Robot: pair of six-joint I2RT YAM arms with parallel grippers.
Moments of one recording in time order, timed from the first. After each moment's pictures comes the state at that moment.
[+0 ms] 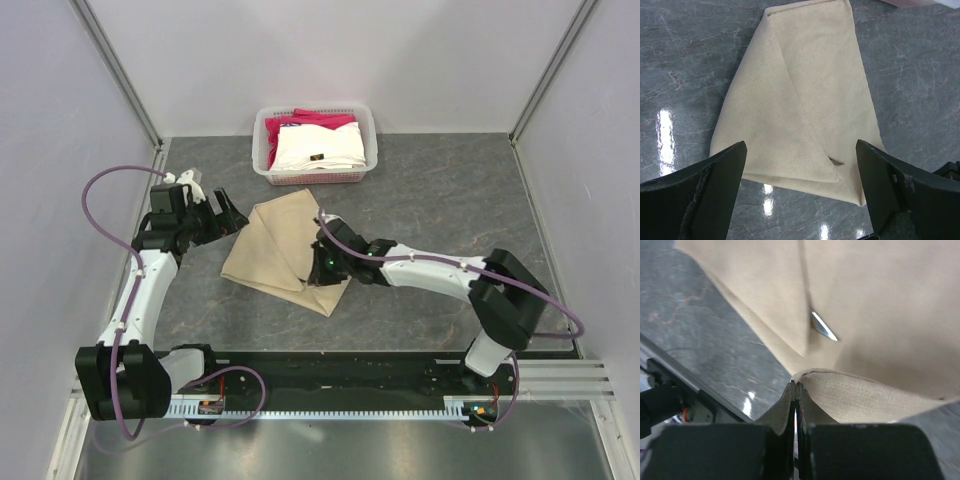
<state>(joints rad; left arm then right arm) 0.05 1.14 0.91 -0.46 0.35 -0.35 0.93 1.64 1.05 -0.24 -0.03 0.75</state>
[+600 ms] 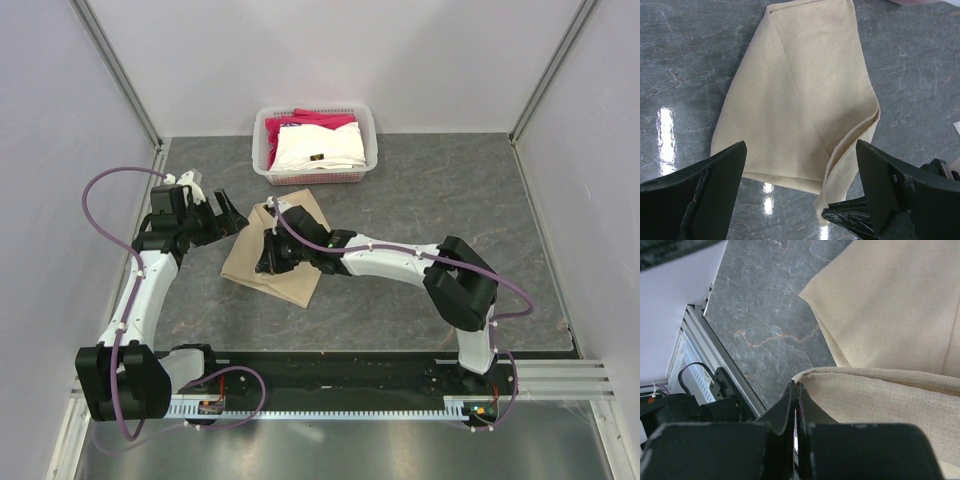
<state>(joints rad) 0.05 1.14 0.90 -0.46 0.34 -0.35 1.01 1.93 1.39 -0.04 -0.18 0.69</state>
